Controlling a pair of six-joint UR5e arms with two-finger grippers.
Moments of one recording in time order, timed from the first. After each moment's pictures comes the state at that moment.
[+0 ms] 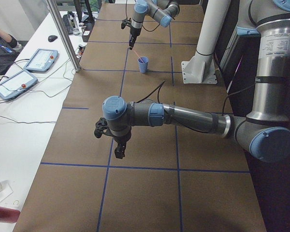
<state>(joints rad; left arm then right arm) -1.58 -1.58 -1.75 -1.38 -2.39 0.19 0.60 -0.68 1.67 -1.78 1.72 1.35</state>
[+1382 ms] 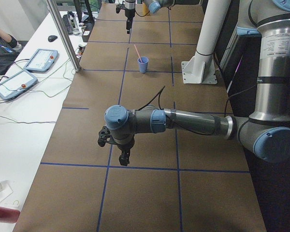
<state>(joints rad) -1.58 -1.54 -1.70 -1.38 -2.38 0.19 0.93 -0.93 1.81 -1.79 2.13 0.91</state>
